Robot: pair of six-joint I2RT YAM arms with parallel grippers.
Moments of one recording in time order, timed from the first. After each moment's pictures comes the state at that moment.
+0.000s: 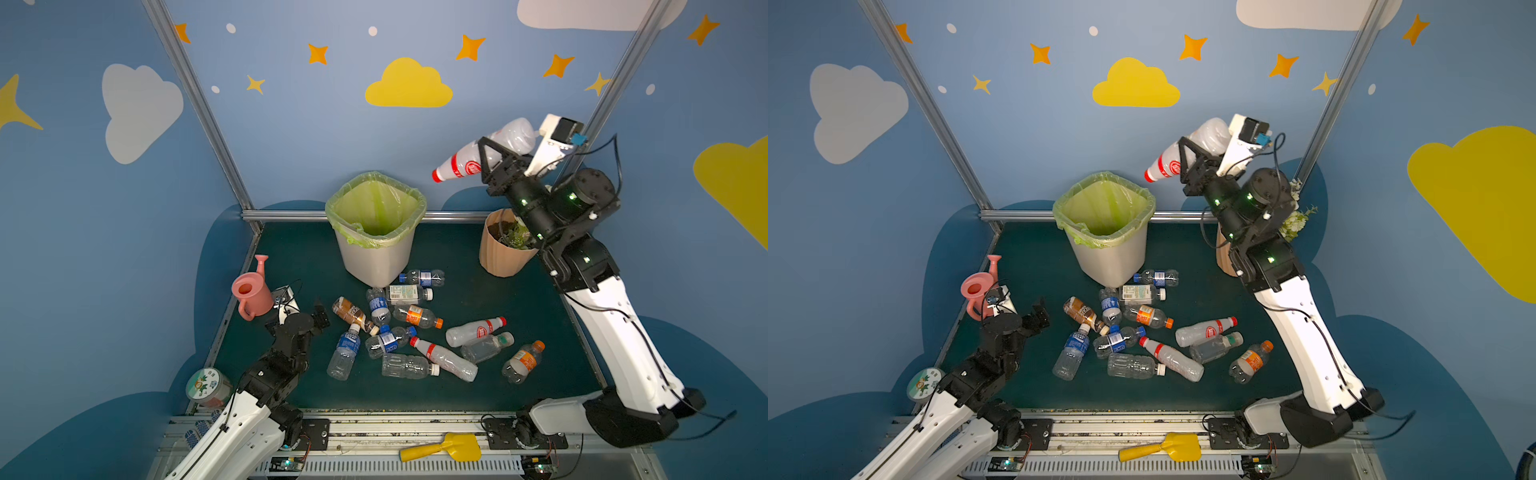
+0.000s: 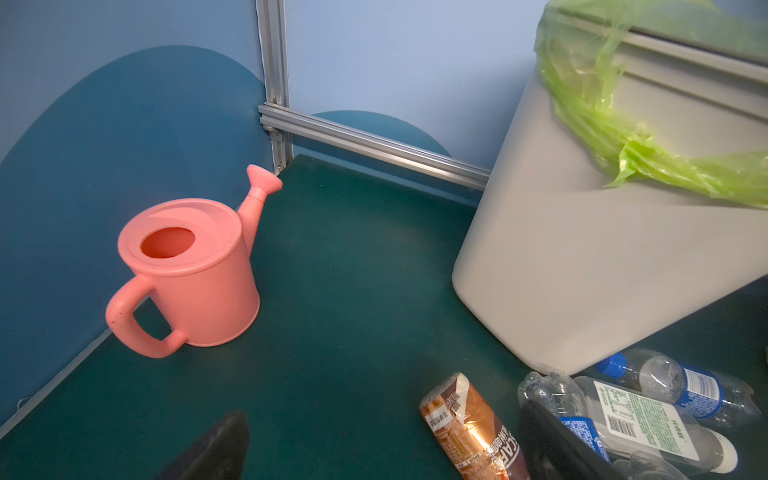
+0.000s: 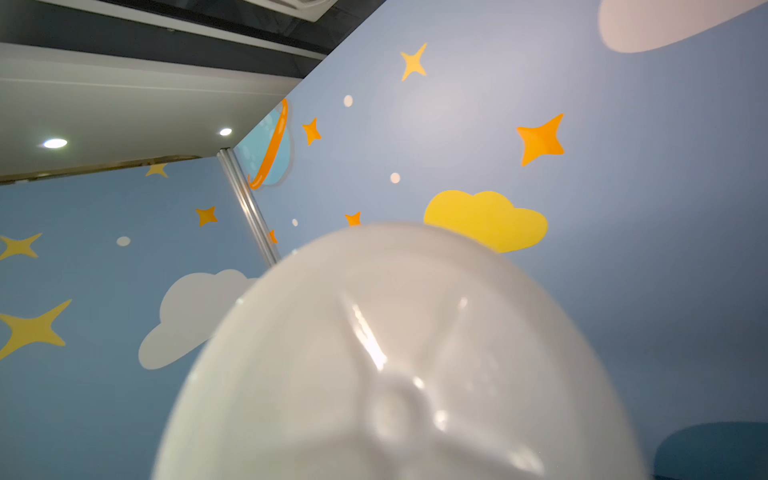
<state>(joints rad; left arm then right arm) -0.48 0.59 0.51 -0.34 -0.63 -0.49 0.56 1.46 1.90 -0.12 0.00 0.38</state>
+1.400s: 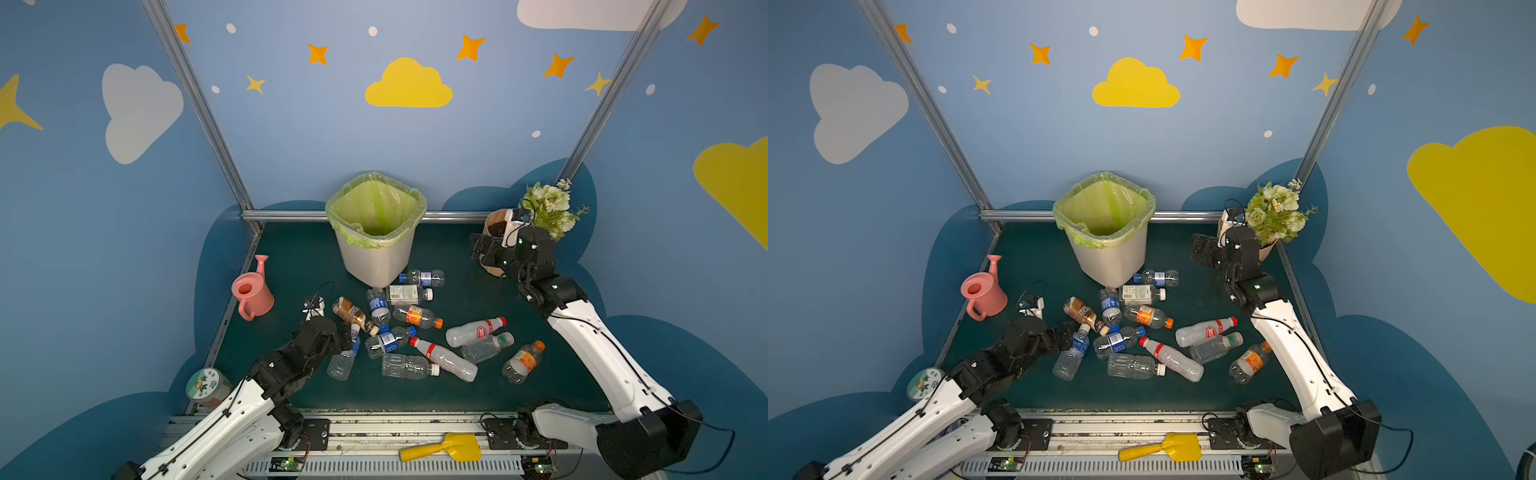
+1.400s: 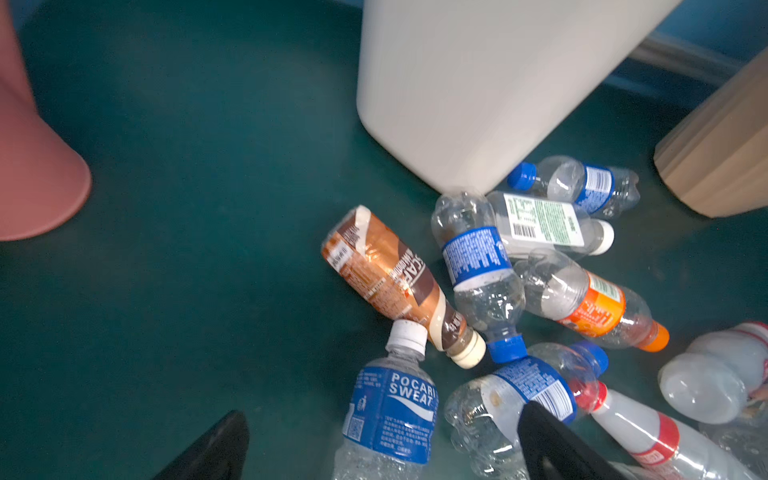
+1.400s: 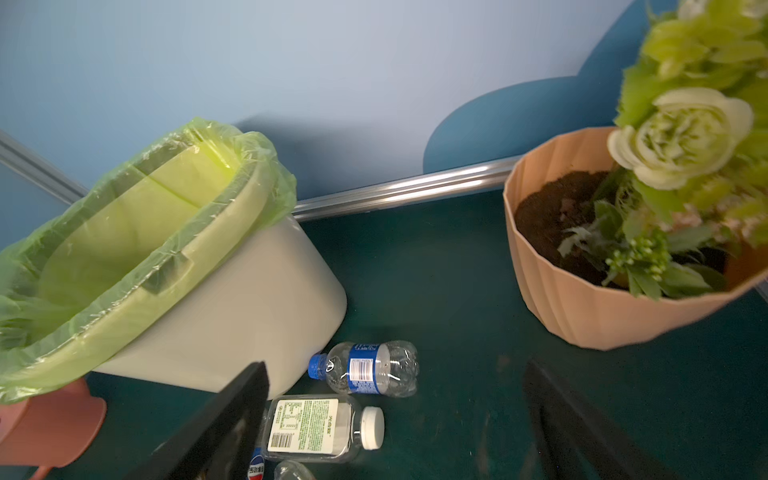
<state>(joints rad) -0.68 0.73 0.58 -0.62 -0.37 -0.67 0.34 1.18 1.16 -0.33 0.08 0.38</state>
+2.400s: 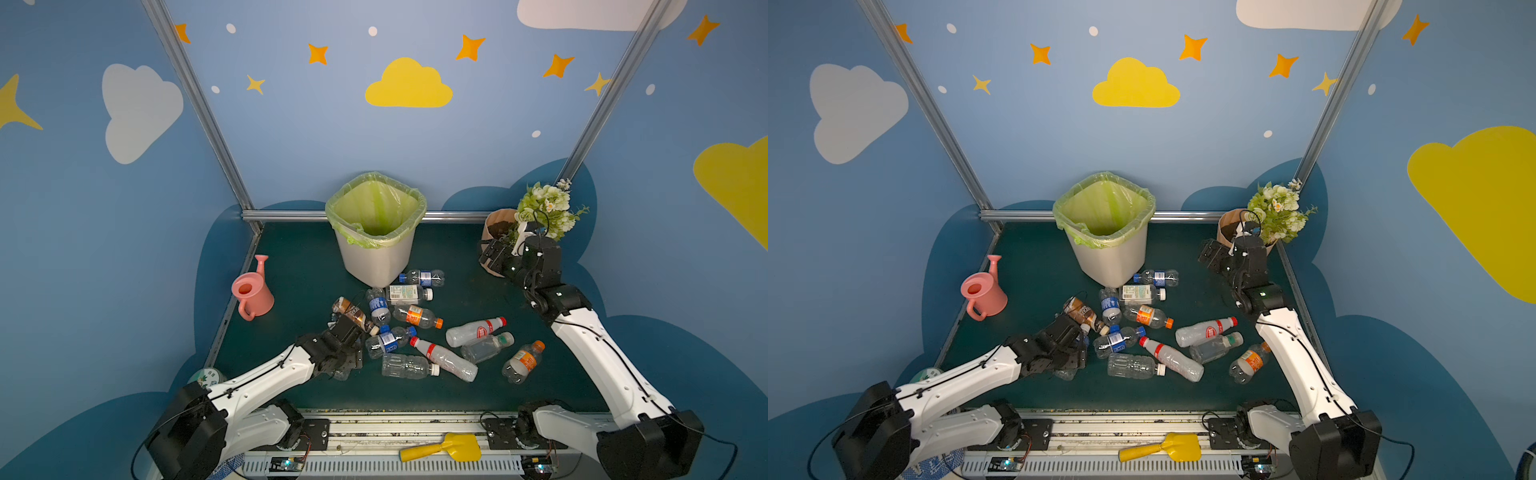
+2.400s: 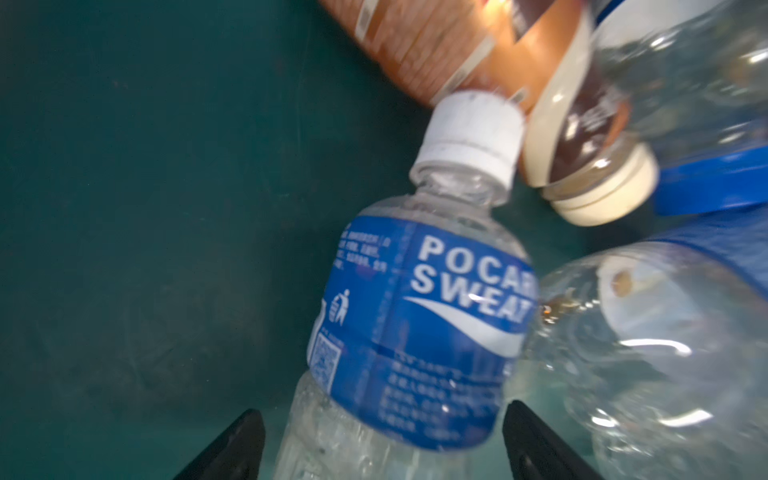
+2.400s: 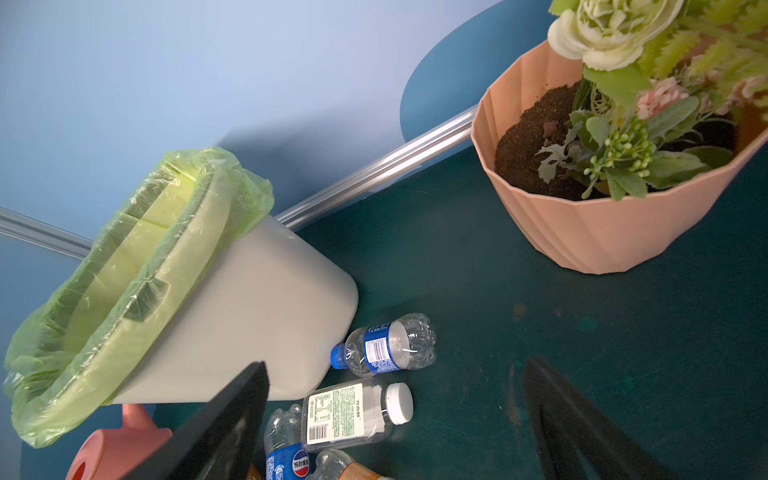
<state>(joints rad) -0.70 1.15 0.57 -0.66 -0.17 -0.76 0.26 1.16 1.08 -0.33 0.03 0.59</state>
